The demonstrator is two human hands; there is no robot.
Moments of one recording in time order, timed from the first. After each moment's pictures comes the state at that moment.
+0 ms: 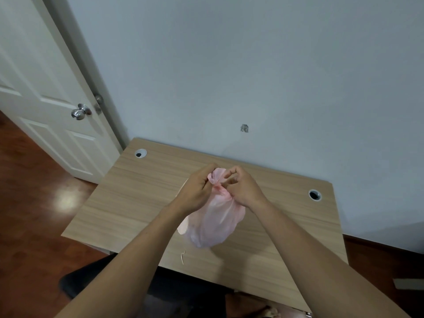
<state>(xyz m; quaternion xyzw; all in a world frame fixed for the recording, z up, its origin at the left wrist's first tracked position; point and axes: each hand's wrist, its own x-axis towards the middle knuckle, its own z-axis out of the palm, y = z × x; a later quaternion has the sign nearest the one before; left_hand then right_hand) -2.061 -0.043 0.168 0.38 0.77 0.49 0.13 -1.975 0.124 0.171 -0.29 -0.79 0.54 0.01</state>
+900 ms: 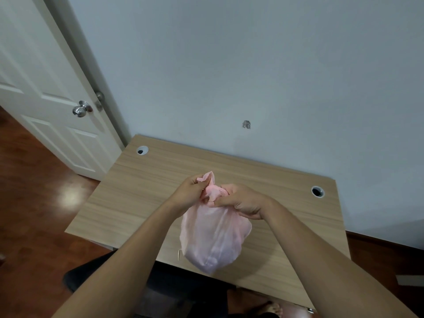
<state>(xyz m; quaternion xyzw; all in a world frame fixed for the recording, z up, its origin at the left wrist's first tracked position) -2.065 -0.056 0.146 0.14 0.68 0.61 0.38 -1.956 0.117 0.163 -0.11 -0.62 0.75 -0.23</state>
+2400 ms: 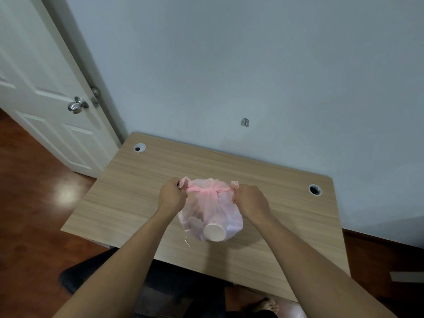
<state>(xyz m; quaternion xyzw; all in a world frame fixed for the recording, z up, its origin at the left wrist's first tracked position) -2.088 -0.082 0.091 0.06 0.90 0.40 0.17 -1.951 0.132 0.115 -0.32 -0.92 0.23 -0.06</state>
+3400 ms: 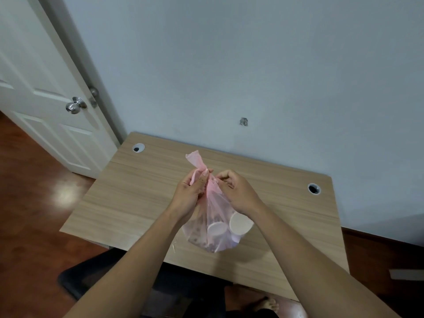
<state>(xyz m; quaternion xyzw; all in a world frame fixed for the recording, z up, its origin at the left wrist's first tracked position) -2.043 -0.051 0.130 0.08 0.51 0.79 0.34 -1.959 0.111 0.148 -0.19 -0.78 0.59 0.04</state>
